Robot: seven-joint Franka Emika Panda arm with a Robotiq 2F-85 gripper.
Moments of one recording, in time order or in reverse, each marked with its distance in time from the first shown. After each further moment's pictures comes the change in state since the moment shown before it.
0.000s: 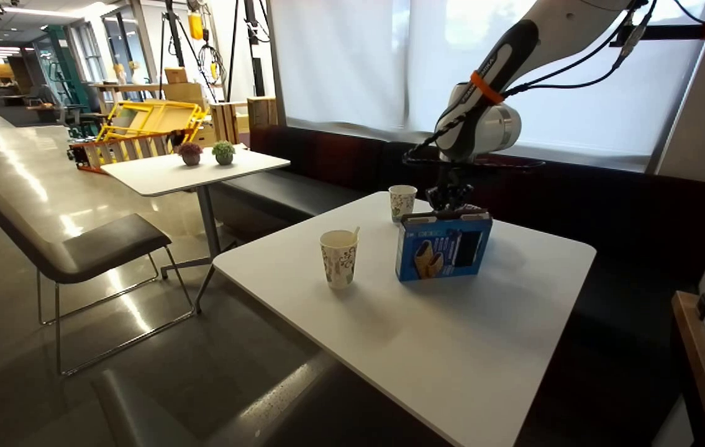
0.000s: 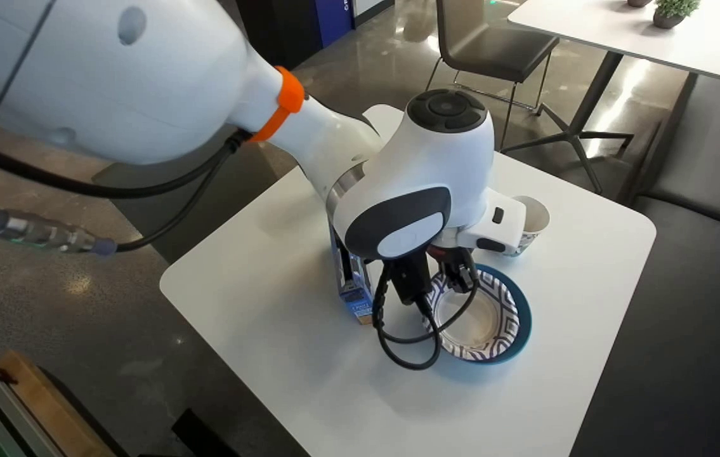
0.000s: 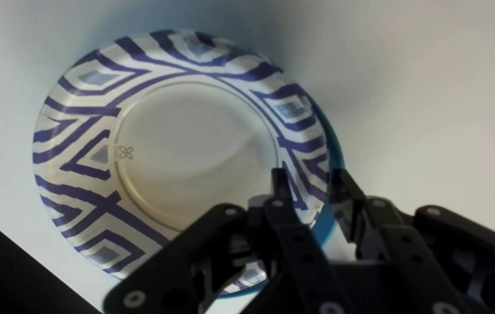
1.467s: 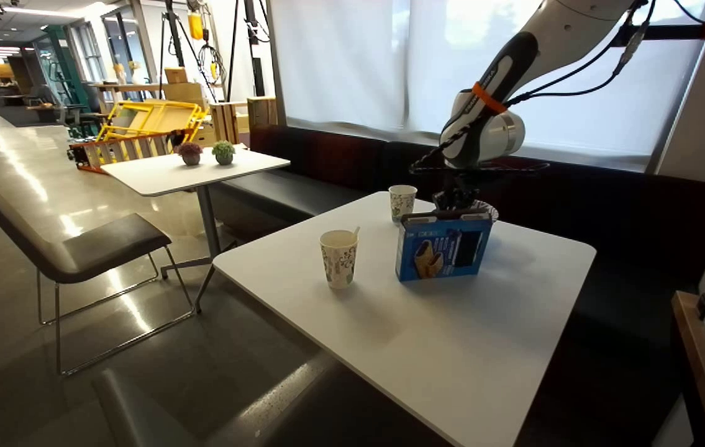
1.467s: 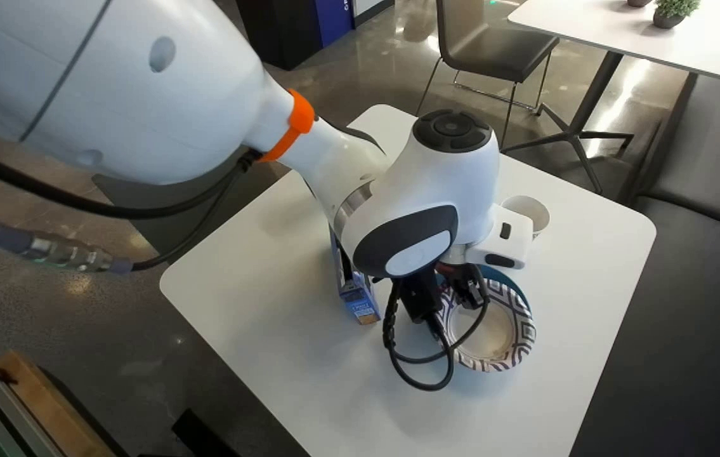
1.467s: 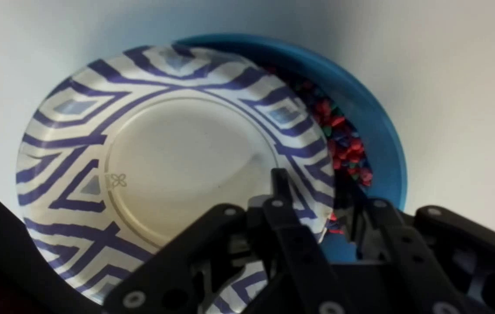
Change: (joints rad) arm 0.003 0.035 -0.035 0.004 -0.028 0.025 -0.018
